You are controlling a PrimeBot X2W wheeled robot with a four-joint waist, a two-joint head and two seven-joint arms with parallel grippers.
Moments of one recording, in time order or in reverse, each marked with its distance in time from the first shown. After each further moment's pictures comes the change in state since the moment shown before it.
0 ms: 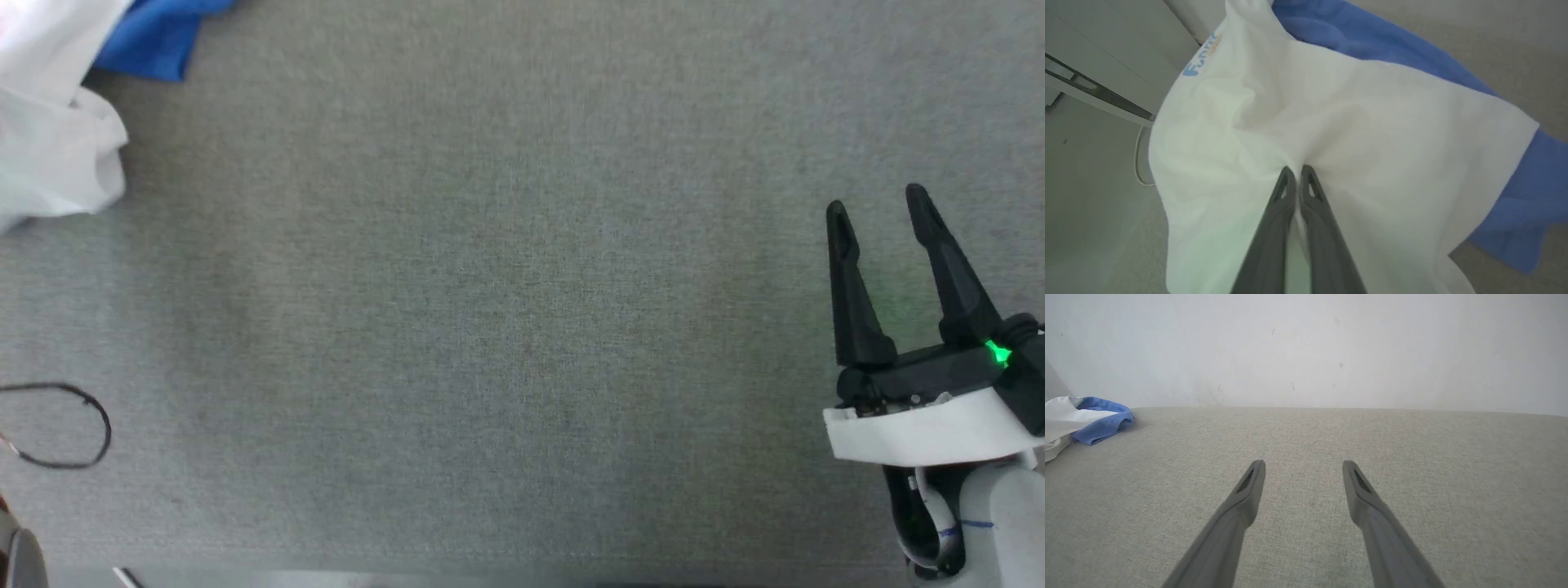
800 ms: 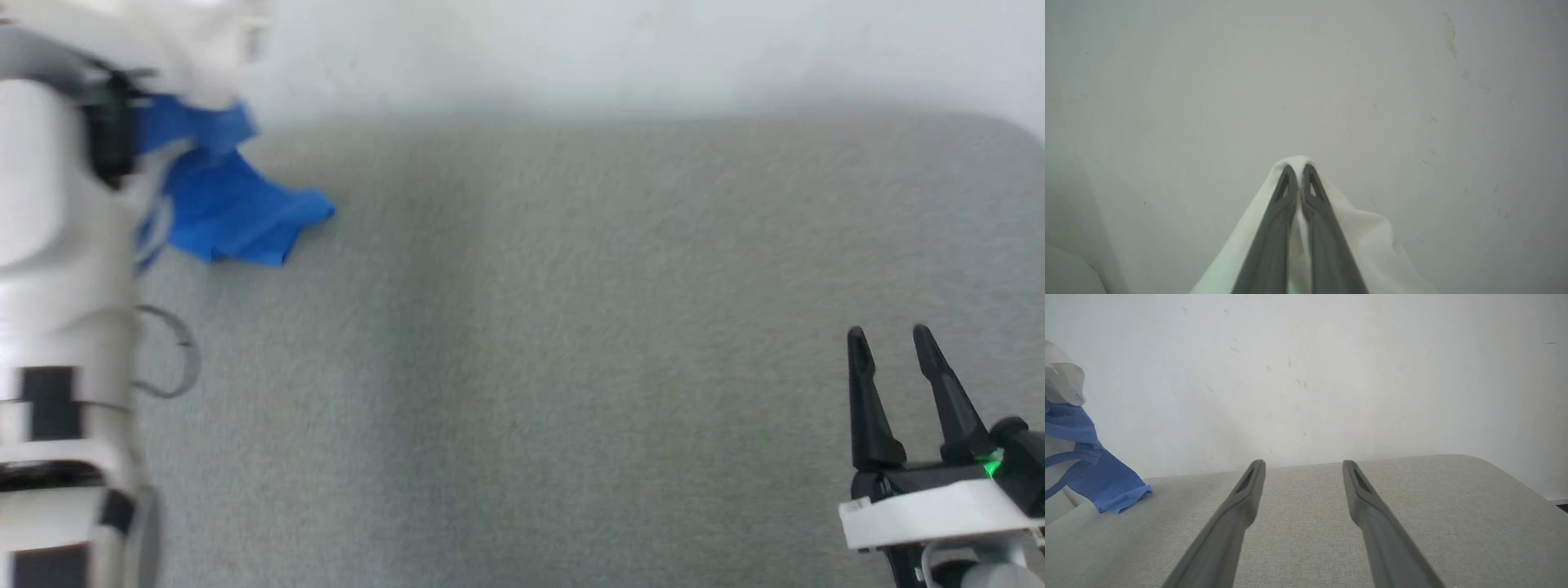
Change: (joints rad) left arm -0.122 -0.162 -0.148 0.165 0.050 -0.129 -0.740; right arm 0.187 0.049 -0.089 0.127 0.064 -0.001 -0.039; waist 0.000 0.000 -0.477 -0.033
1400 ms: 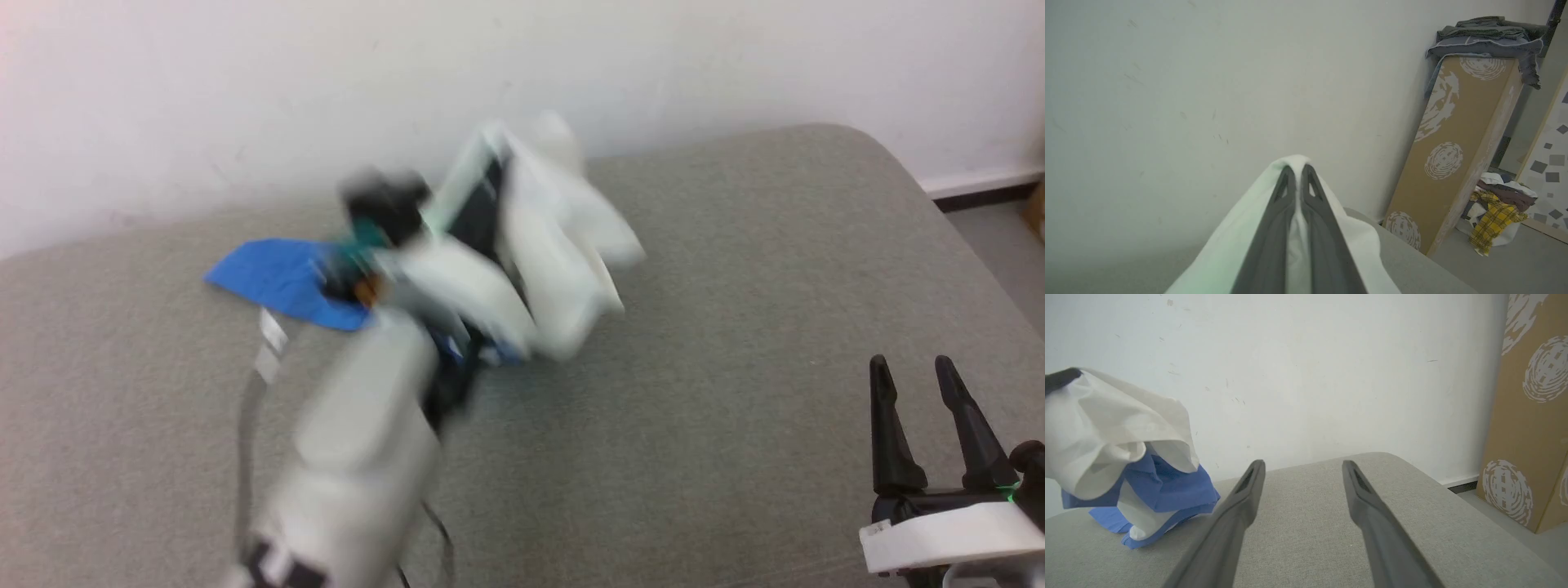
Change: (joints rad) left arm 0.346 -0.282 -0.364 -0.193 -0.337 -0.064 -0.087; right arm 0.065 0.000 -0.046 -0.026 0.001 0.000 0.038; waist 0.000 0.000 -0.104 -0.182
